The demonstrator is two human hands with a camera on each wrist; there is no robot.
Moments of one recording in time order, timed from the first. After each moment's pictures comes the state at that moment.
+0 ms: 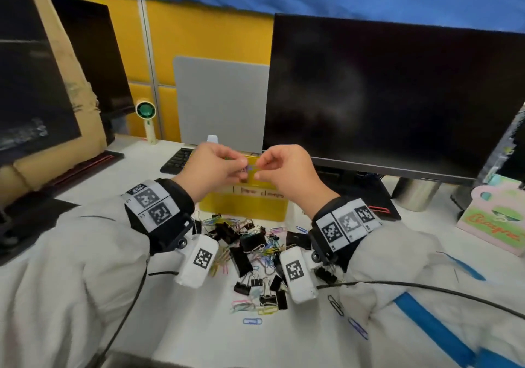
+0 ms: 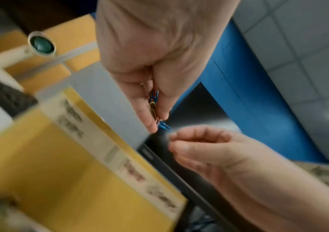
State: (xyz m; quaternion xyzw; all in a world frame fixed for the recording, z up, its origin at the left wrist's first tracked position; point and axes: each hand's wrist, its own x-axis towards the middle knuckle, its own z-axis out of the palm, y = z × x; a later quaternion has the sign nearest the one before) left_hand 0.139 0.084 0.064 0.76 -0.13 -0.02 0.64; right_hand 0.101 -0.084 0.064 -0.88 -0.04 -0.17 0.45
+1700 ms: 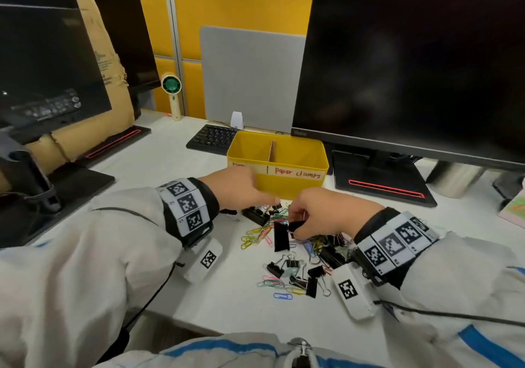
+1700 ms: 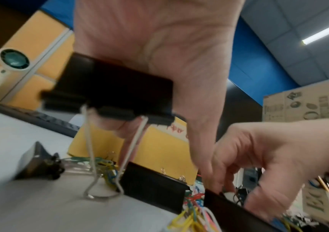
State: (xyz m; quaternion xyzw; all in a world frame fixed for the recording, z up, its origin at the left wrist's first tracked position) left_hand 0.131 0.106 0.018 0.95 -0.23 -0.11 0.18; right_hand 0.072 -0.095 0.011 -0.98 -0.15 0.14 0.08
